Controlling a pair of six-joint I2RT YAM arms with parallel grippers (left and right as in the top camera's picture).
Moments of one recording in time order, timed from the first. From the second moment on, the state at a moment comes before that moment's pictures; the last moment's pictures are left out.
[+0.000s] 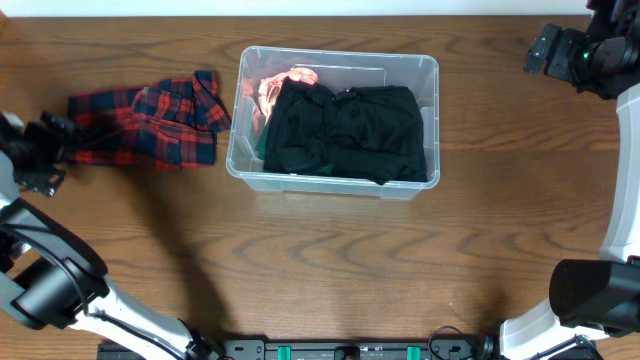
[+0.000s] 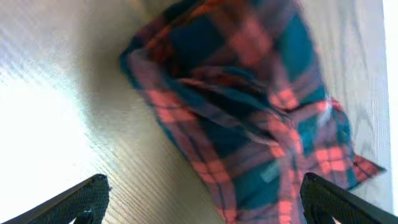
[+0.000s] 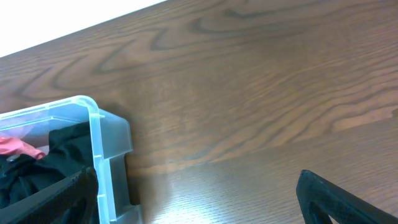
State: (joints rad) left arm 0.77 2.01 1.58 -0.80 0.45 -0.37; right arm -0.19 1.78 1.99 -1.17 -0.07 0.18
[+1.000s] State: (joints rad) left arm 0.66 2.01 1.20 -0.06 0.46 -0.63; right arm -0.19 1.78 1.99 -1.17 -0.07 0.18
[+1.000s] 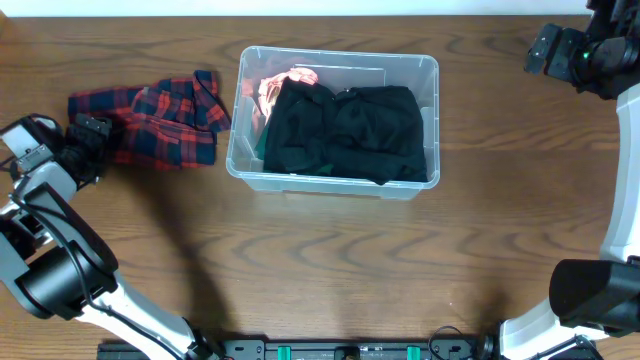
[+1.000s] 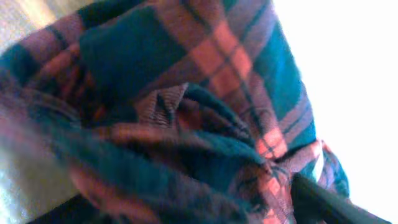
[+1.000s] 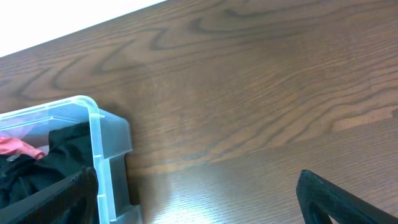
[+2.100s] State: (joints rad) left arm 0.46 1.59 1.20 0.06 0.68 -0.69; right arm -0.19 1.78 1.99 -1.17 -0.07 0.18
